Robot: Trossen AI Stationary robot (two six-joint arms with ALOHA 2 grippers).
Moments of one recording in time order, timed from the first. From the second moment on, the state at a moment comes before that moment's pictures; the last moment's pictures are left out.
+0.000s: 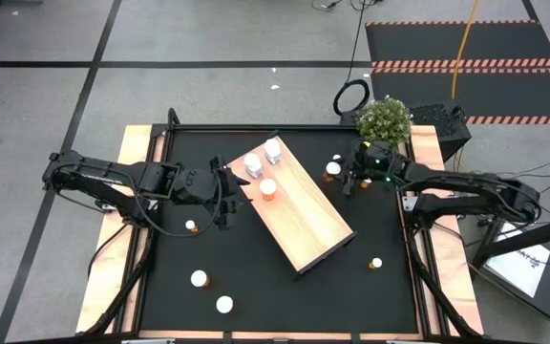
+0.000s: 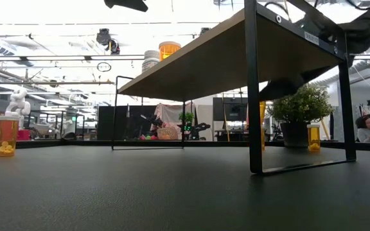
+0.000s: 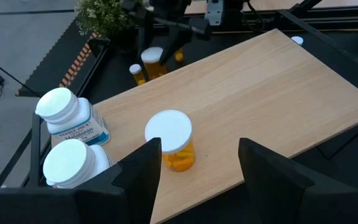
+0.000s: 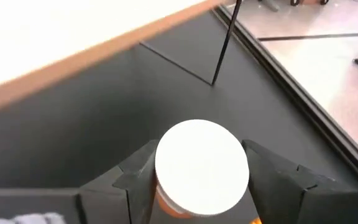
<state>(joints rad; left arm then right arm) -0.17 1.24 1.21 -0.58 -0.35 -0.08 -0.53 1.01 0.36 0.17 -0.19 -0.20</state>
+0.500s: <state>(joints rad) -0.17 1.24 1.21 -0.58 -0.35 -0.09 -0.46 0.79 0.46 0.01 -0.18 -0.10</state>
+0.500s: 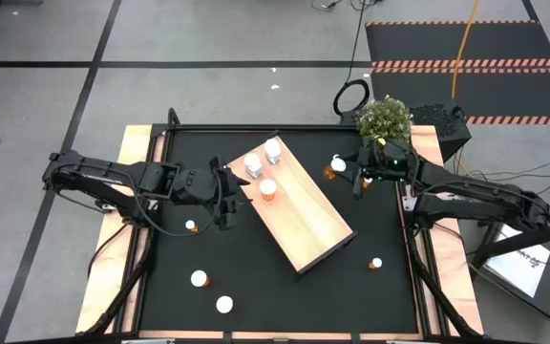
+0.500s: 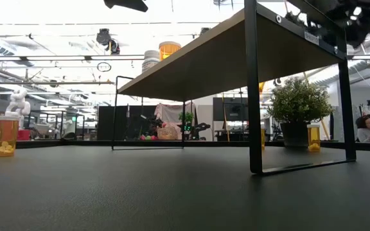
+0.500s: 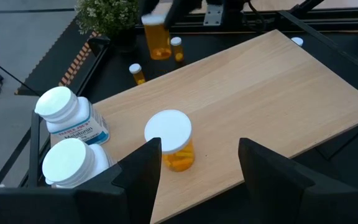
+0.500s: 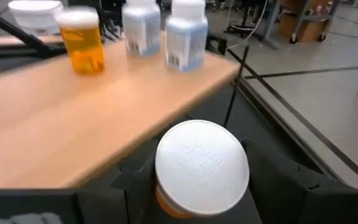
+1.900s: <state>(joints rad) -0.18 1.24 1.21 -0.71 -0.35 -0.06 -0.33 1.46 1.78 -0.90 -0.19 -0.34</state>
